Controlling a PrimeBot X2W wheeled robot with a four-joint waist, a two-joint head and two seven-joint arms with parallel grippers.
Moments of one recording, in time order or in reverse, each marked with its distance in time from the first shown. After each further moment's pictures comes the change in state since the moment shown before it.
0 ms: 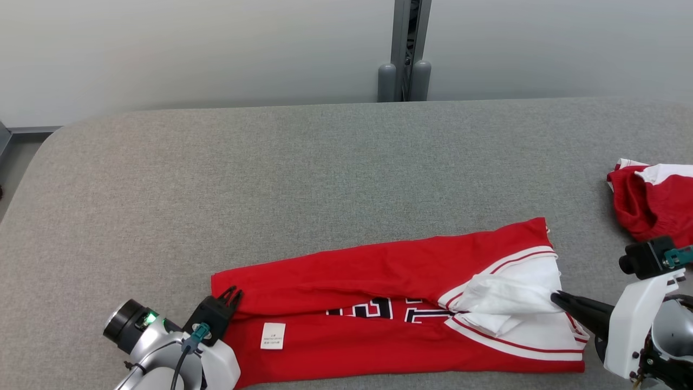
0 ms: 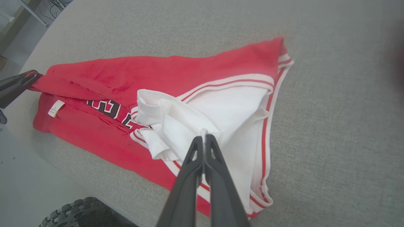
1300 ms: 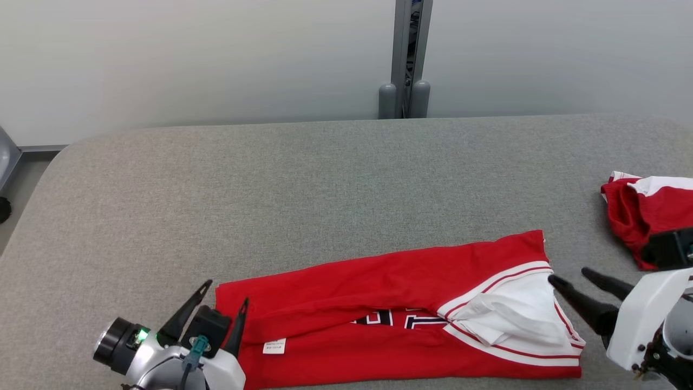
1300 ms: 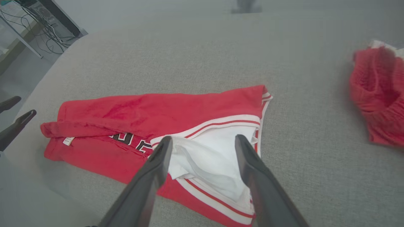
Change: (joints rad) left arm 0.151 0.073 0.020 -0.324 -0.031 0.197 0.163; right arm 0.342 0.304 -0.710 -0.224 -0.422 0.000 0.381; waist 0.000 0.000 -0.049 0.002
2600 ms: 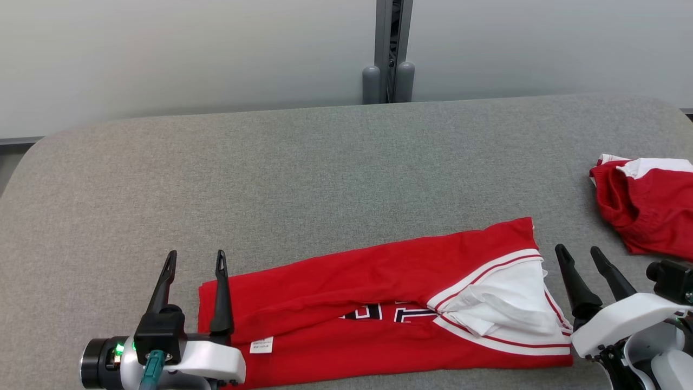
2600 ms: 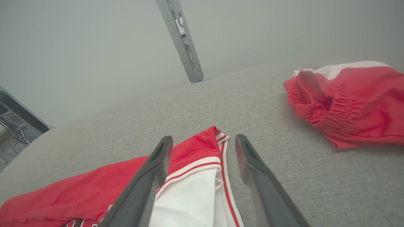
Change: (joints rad) left arm 0.176 -0.295 0.452 -0.182 0.074 0.021 -0.217; right arm -0.063 0.236 -0.028 0.355 -0.167 0.000 -0.636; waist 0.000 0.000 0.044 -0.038
